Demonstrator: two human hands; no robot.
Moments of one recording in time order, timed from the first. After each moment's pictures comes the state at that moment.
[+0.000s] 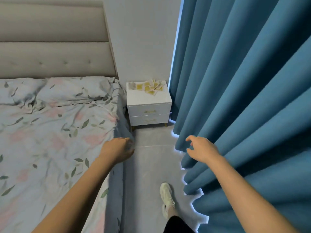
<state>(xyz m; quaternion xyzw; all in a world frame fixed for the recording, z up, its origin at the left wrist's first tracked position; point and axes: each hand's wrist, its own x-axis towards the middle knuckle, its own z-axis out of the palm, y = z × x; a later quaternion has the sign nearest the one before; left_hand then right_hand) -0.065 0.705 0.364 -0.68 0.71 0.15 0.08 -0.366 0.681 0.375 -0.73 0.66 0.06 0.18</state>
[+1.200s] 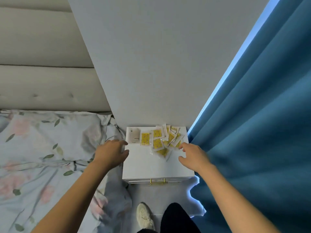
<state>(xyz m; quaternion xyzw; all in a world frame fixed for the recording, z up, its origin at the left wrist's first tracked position) 0.079 0.017 0.308 -0.75 0.63 0.19 0.06 -0.208 -0.034 0.306 -0.75 0.60 0.09 0.25</state>
